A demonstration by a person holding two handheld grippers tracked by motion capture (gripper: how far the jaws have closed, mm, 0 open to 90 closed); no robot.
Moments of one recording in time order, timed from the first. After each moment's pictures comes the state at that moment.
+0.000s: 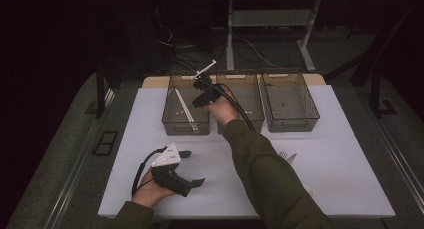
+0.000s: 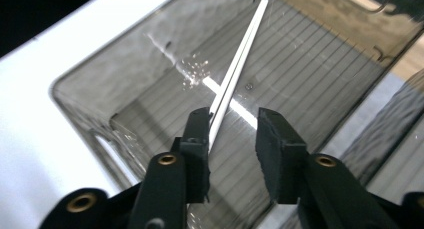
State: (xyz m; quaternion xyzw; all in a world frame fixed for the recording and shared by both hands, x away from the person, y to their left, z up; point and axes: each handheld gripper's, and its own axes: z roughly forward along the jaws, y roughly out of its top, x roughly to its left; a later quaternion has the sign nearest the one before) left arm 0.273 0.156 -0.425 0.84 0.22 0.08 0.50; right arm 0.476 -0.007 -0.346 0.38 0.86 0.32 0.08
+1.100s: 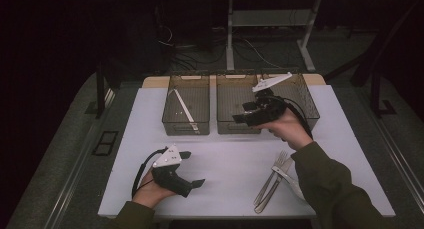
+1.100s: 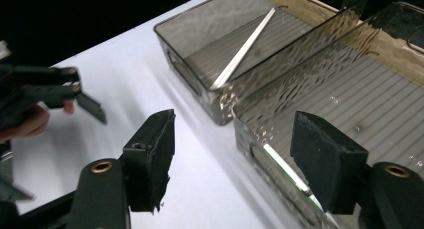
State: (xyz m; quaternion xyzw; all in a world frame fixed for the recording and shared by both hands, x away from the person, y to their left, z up) left arm 0.272 0.155 -0.427 0.84 0.23 0.08 0.49; right arm 0.384 -0.164 -0.319 0.31 0.84 0.44 0.06
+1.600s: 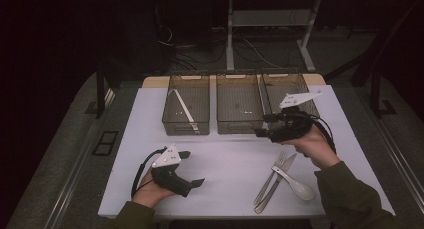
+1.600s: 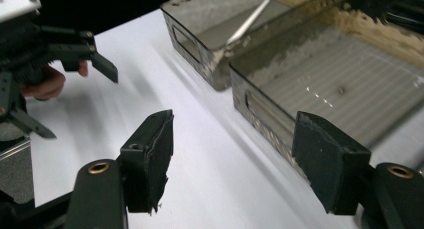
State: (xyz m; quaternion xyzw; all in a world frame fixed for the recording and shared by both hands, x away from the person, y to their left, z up) left arm 0.271 0.157 -0.427 0.84 0.23 0.09 0.49; right arm 0.343 -0.220 -0.336 0.31 0.83 0.46 0.07
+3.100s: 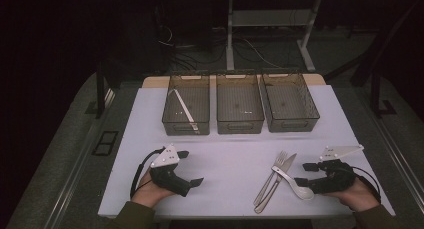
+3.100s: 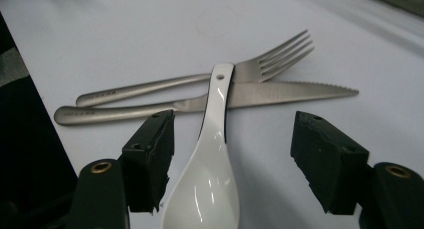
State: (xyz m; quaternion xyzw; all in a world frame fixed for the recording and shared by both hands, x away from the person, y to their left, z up) left arm 0.270 0.159 -0.426 0.84 0.24 0.09 0.49; right arm 0.250 -0.313 -0.418 0.37 0.85 0.38 0.05
